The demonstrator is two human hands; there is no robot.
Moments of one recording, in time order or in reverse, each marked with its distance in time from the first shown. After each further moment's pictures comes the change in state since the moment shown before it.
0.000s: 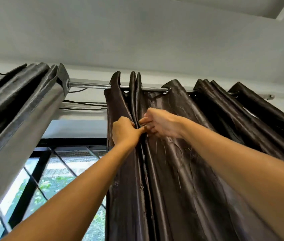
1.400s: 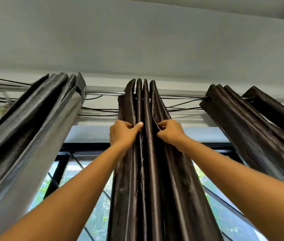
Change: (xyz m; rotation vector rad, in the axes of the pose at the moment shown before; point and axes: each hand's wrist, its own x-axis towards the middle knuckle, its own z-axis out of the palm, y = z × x) left_hand 0.019 -0.017 -0.050 -0.135 0.035 -0.093; right_hand 0.023 0.015 0.022 -0.457 0.497 -0.184
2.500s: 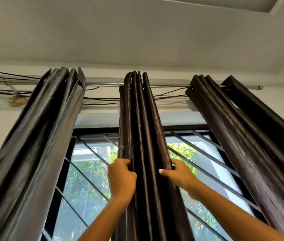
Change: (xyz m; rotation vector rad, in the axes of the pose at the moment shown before) left_hand -0.188 -0.031 -0.049 0.084 -0.075 -0.008; right_hand -0.213 0.040 -0.017 0.240 -0.188 0.274
